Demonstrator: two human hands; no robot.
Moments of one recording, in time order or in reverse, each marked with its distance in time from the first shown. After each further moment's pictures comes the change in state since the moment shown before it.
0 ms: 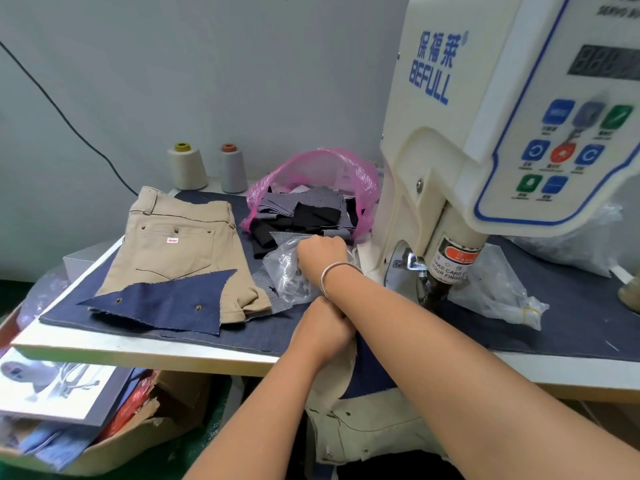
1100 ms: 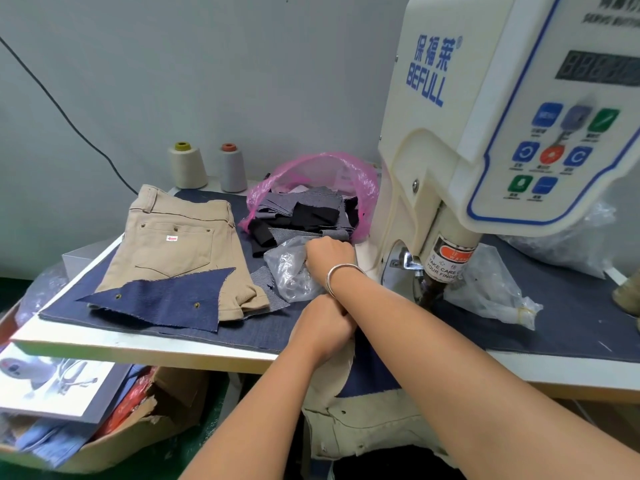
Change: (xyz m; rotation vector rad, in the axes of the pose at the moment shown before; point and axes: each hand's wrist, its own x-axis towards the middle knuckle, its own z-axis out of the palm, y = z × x) left_hand 0.000 0.002 0.001 0.007 -0.020 0.022; right_hand 0.003 0.014 0.016 0.144 0.084 0.131
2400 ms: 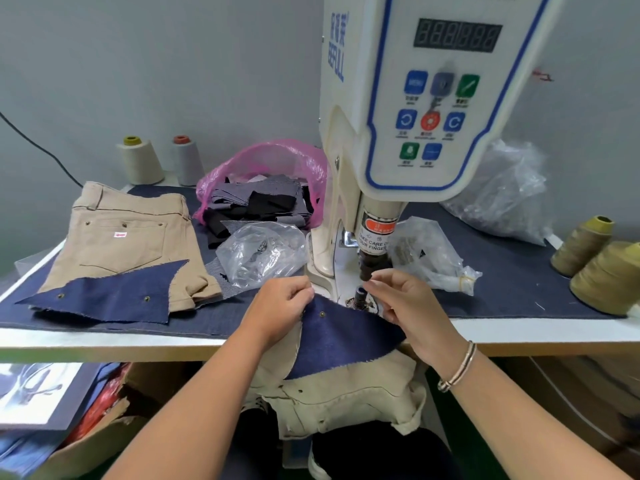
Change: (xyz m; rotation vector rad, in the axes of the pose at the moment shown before) left_hand 0.001 -0.006 0.004 -0.011 0.014 0.179; right_hand -0.188 0.116 -0.036 1.470 0.047 0.390
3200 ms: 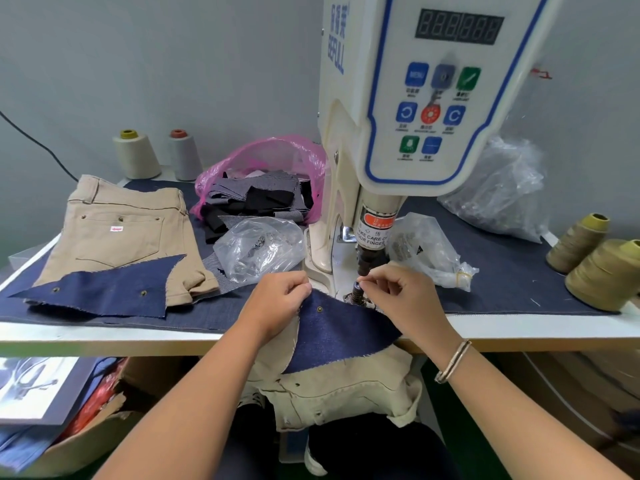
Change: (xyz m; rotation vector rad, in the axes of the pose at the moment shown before) left_hand 0.000 0.001 -0.001 -0.026 0.004 0.011; right_hand 0.008 0.011 -0.004 -0.561 0.148 -0.509
